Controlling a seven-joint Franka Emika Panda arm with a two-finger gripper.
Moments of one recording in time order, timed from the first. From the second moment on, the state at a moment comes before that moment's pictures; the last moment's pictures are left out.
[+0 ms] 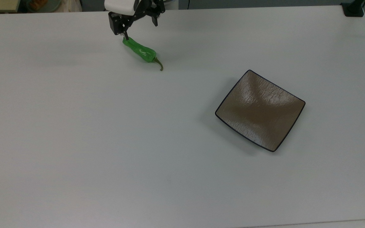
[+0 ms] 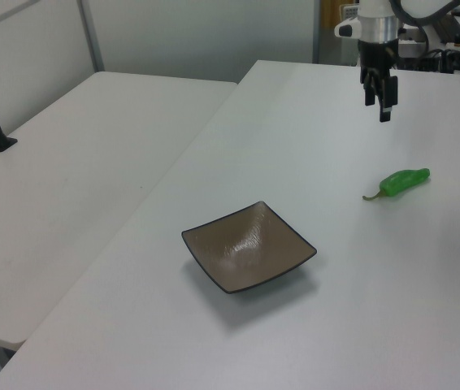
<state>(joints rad) 0.07 -0.06 -0.02 -1.98 -0.01 1.84 -0.57</state>
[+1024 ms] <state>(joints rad) 0.07 -0.02 -0.02 -2.26 -0.01 2.04 -0.64</state>
